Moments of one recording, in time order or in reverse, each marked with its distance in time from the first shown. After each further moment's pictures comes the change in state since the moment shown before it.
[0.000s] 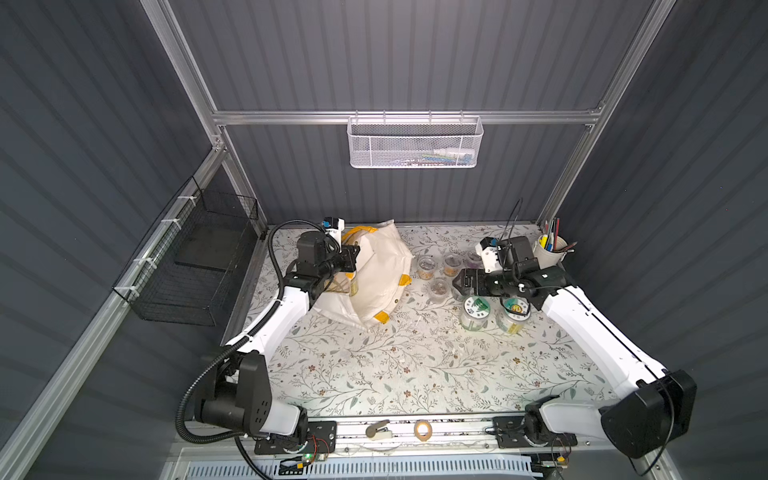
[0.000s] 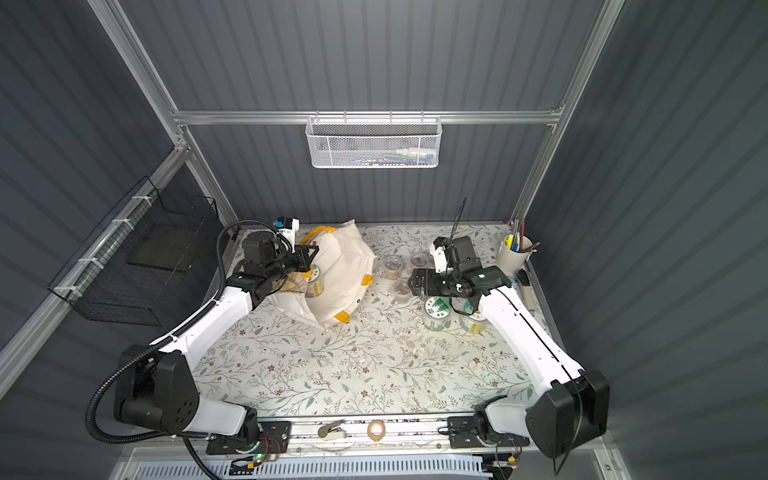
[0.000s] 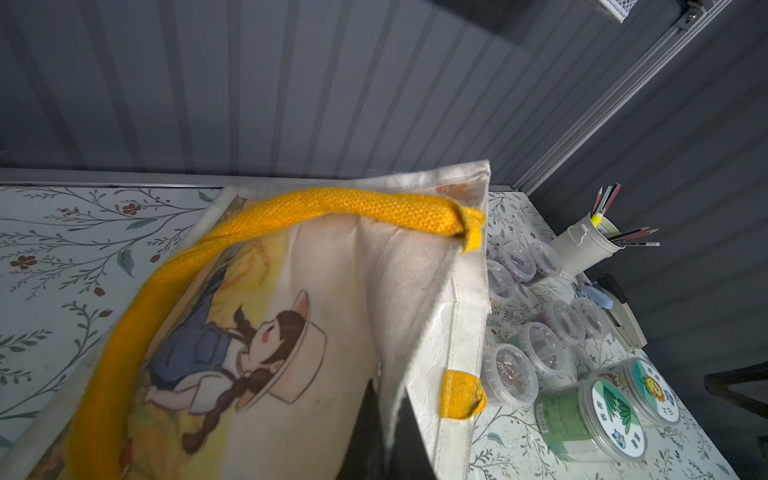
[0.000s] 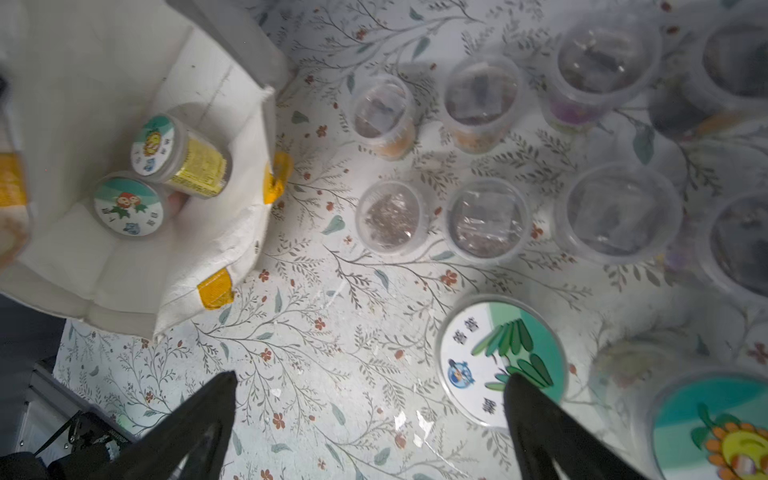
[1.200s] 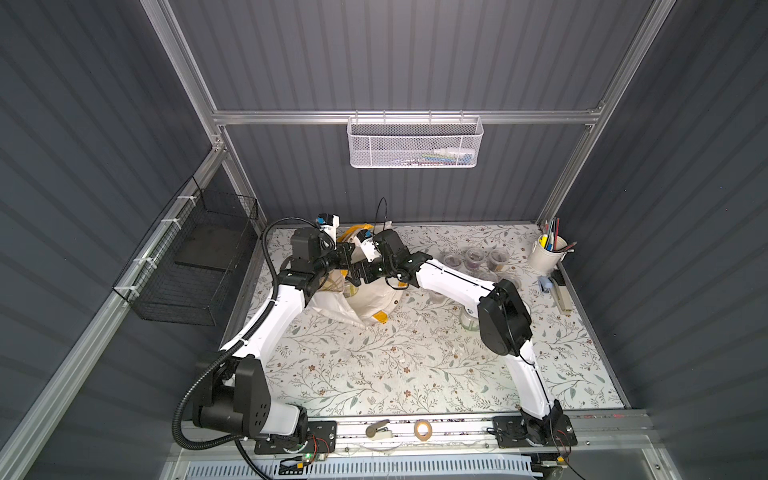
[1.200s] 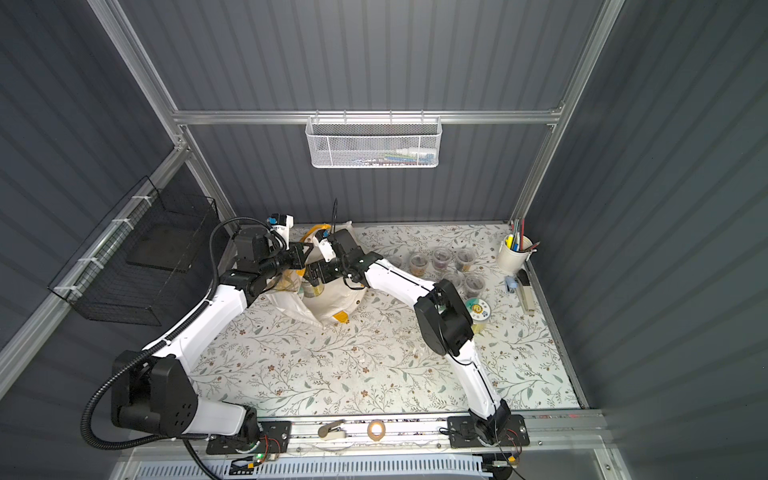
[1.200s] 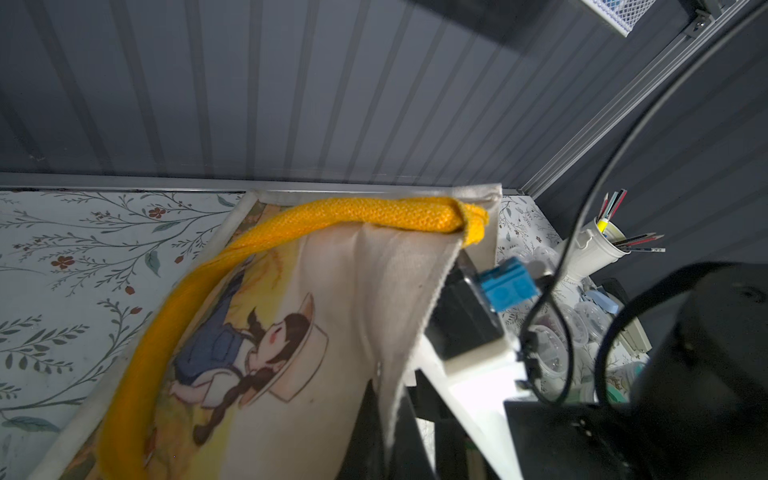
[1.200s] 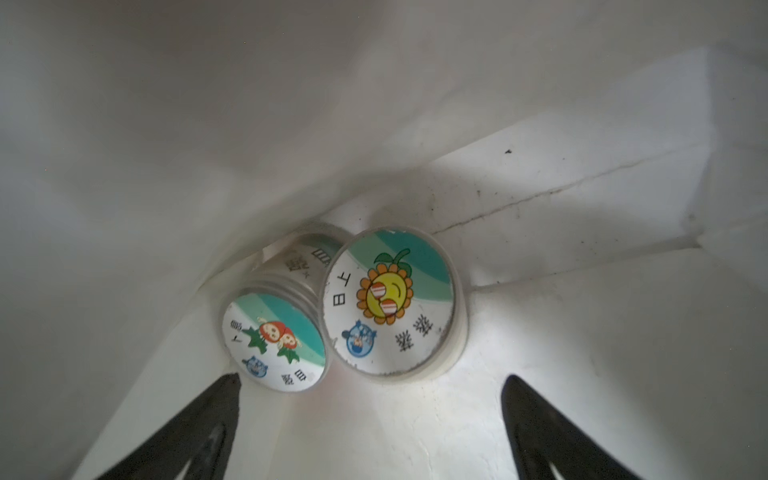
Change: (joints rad) left arm 0.018 -0.027 0.033 -0.059 0.016 0.013; right arm 0.394 0.958 0.713 0.454 -0.065 -0.028
